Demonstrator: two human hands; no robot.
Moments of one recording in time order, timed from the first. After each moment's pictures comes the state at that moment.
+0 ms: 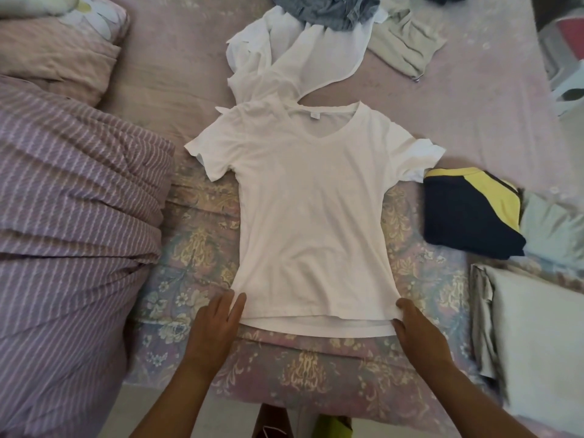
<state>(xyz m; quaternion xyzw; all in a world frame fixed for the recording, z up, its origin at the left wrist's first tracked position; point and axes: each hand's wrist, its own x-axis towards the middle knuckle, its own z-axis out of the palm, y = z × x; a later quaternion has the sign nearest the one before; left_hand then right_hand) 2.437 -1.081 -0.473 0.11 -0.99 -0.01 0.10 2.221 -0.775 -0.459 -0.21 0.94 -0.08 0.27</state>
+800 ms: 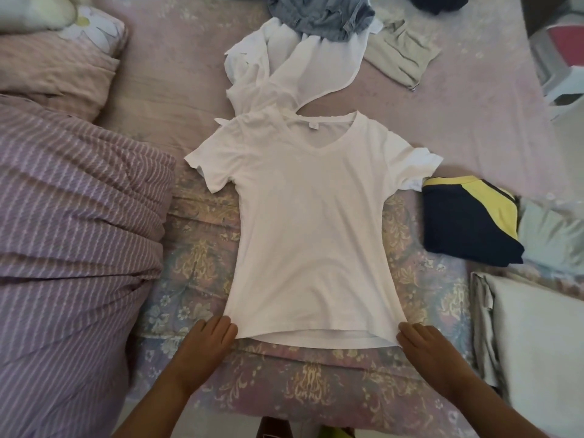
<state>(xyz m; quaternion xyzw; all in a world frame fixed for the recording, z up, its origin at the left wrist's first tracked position) 2.452 -1.113 -0.472 -0.04 -1.00 0.01 0.07 2.205 -0.741 -0.456 -0.55 0.82 0.07 0.13</state>
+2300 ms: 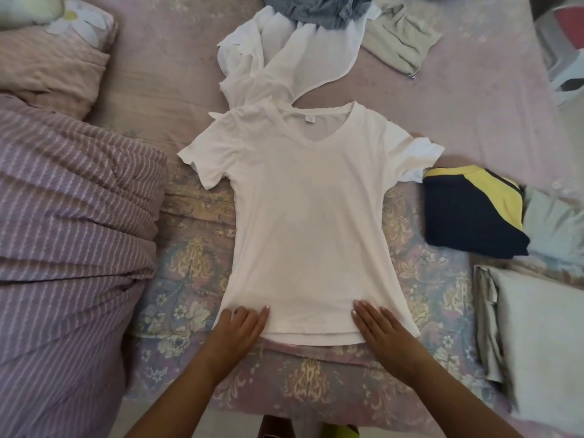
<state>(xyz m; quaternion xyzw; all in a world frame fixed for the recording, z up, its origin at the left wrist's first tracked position) 2.424 -1.090 -0.484 -0.15 -0.98 0.15 -0.06 2.231 -0.790 -0.464 -0.60 0.78 0.11 0.11</state>
